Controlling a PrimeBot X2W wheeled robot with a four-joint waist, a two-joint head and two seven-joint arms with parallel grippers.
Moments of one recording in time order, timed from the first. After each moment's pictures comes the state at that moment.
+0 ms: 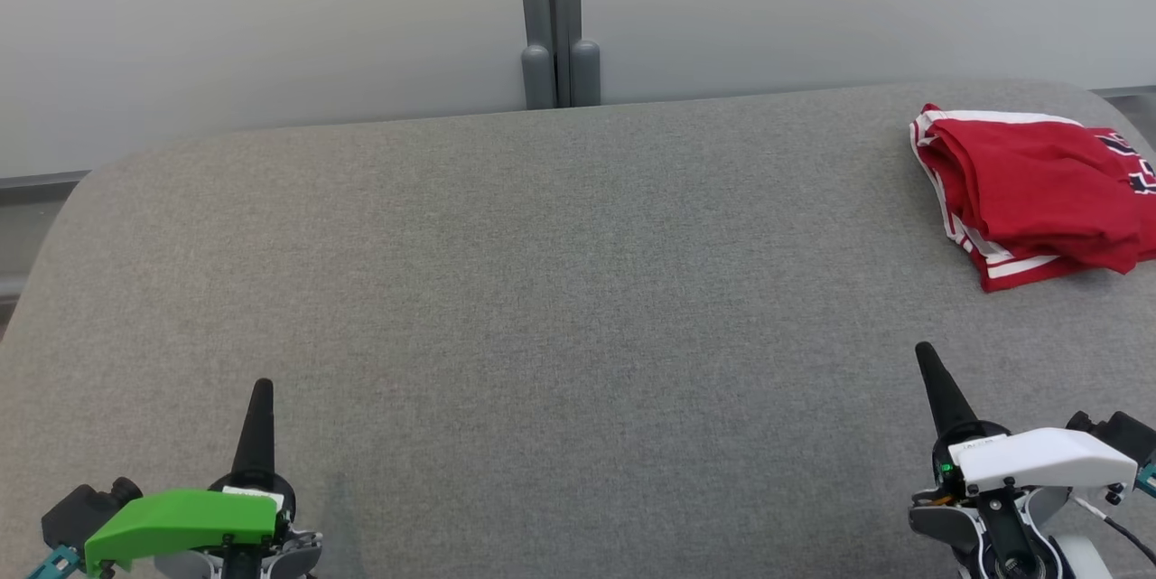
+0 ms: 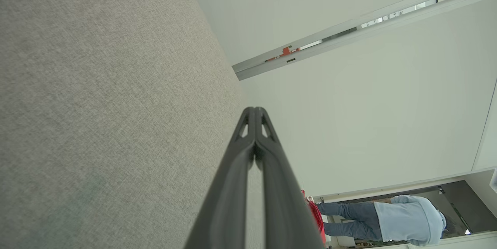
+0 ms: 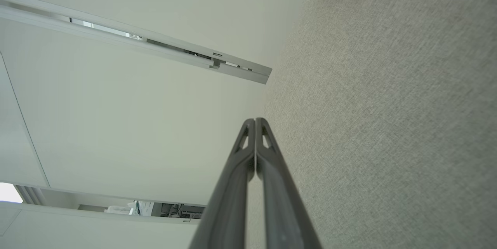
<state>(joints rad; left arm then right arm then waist) -0.03 0.08 0.01 0.21 -1.31 -0.09 -0.01 -0.05 -0.08 -0.01 0.22 1.31 0.13 -0.01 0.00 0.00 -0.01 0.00</state>
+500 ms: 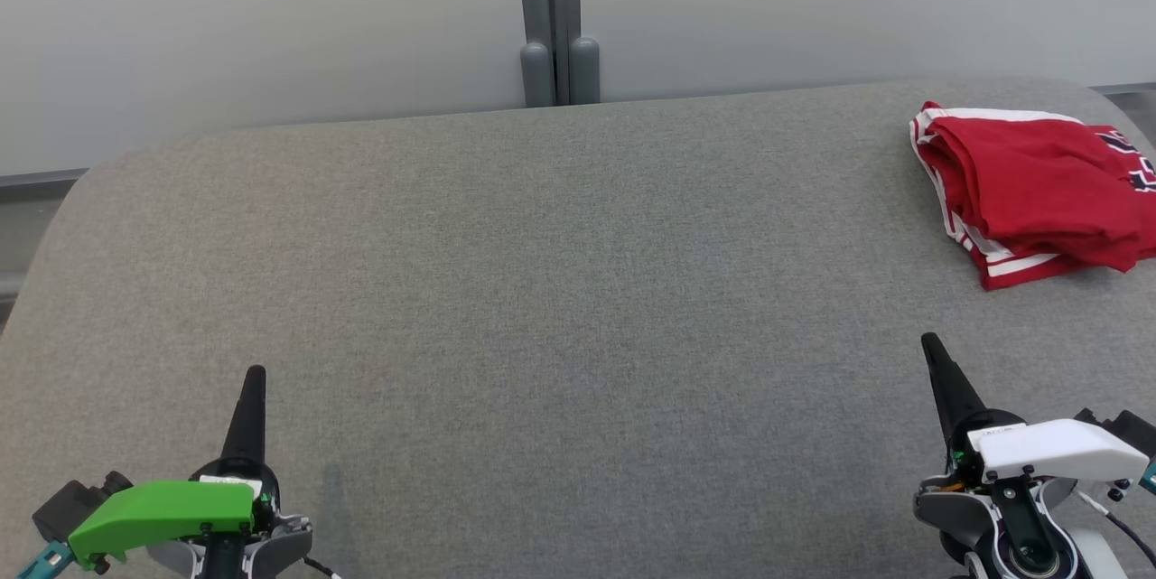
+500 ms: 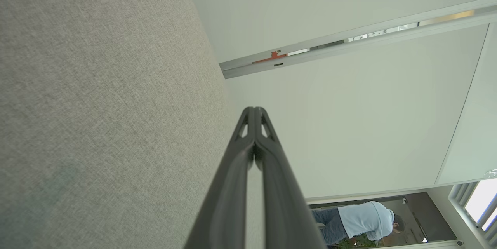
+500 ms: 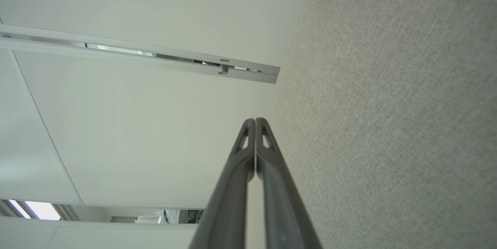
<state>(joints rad) -0.05 0.08 0.03 0.22 -1.43 -0.11 0.03 -0.07 -0.08 -0.04 0.23 1.43 0.13 0.03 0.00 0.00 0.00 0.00</state>
